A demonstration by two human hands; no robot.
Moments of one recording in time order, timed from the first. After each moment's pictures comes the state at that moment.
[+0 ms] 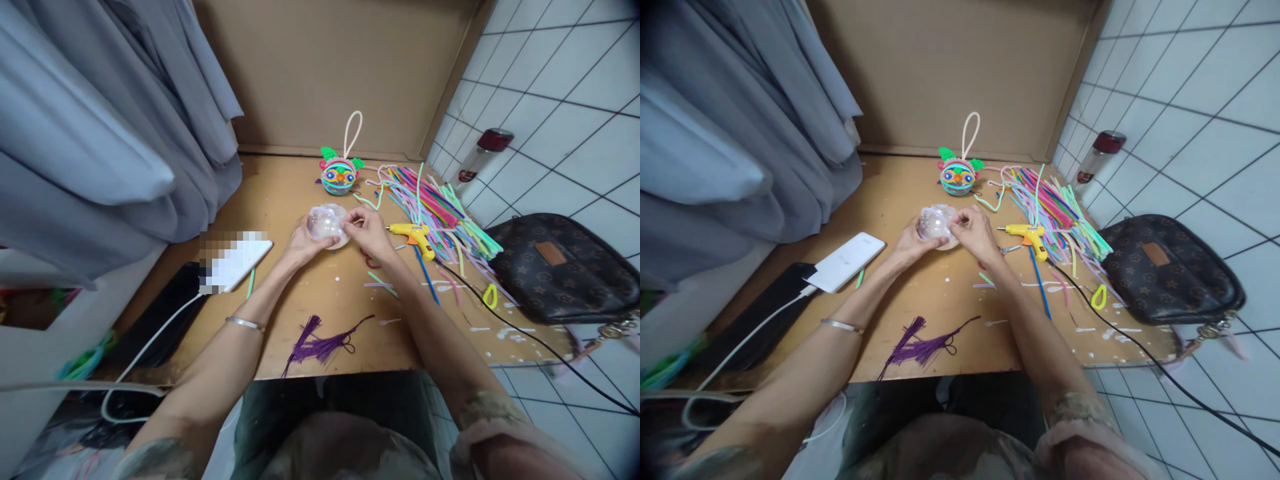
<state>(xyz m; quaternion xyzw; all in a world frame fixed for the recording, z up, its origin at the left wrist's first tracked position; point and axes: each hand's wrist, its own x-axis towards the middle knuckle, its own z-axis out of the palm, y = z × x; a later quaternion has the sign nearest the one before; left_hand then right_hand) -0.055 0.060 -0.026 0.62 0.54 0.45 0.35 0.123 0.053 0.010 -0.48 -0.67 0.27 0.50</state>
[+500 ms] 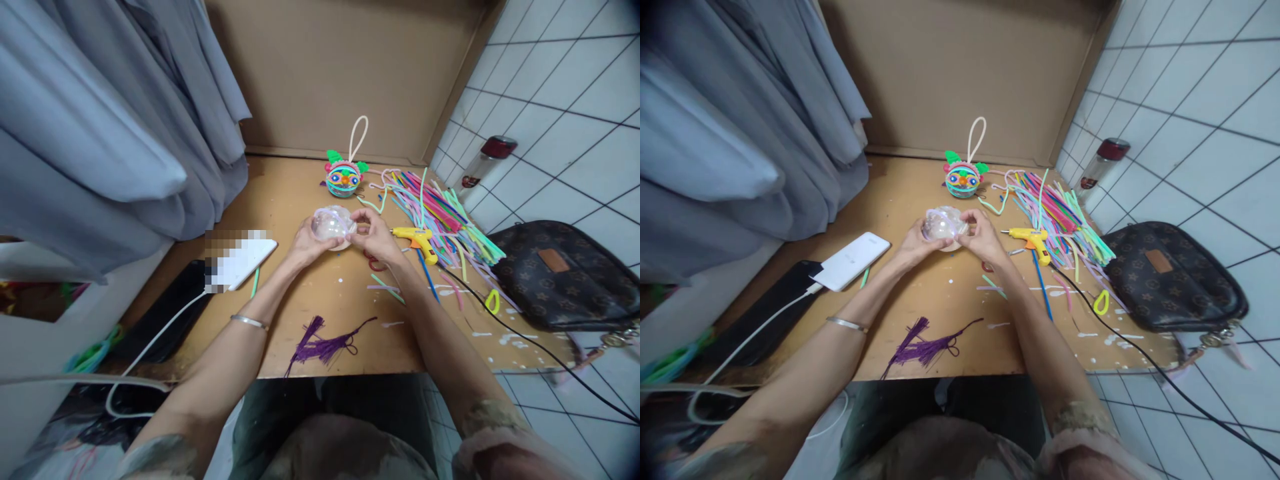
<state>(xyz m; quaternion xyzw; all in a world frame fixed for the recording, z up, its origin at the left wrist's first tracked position) -0.054 0.056 -0.019 0.60 0.55 0.45 0.37 0.131 0.049 0.006 -0.45 -0.66 0.38 0.47</state>
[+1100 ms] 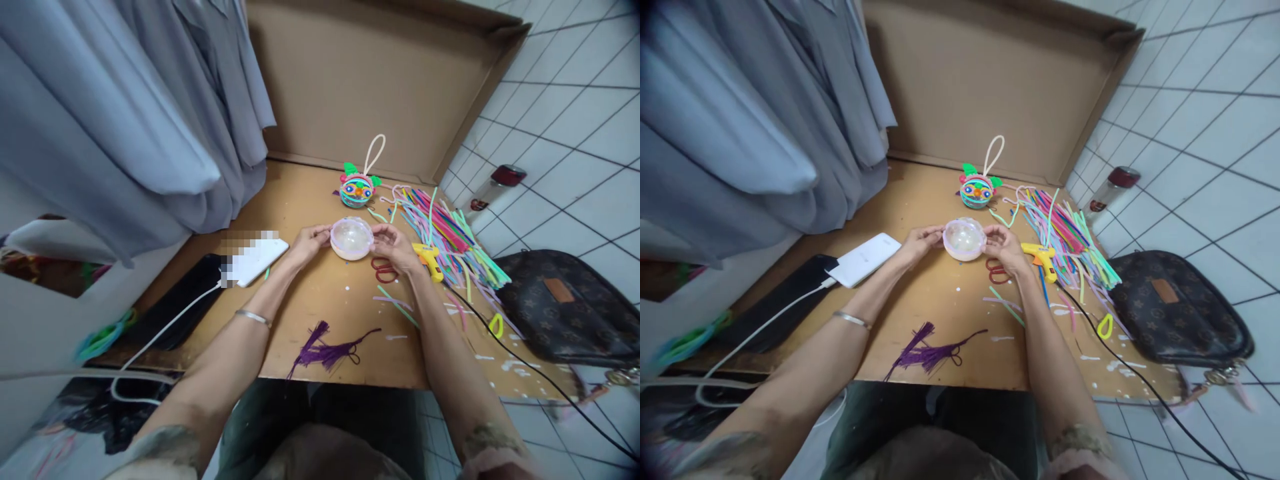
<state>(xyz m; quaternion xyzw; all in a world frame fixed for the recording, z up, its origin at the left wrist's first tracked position) -0.069 0.070 -0.026 0.48 0.41 0.53 0.57 0.163 0.057 0.002 -0.42 -0.58 0.48 0.50</state>
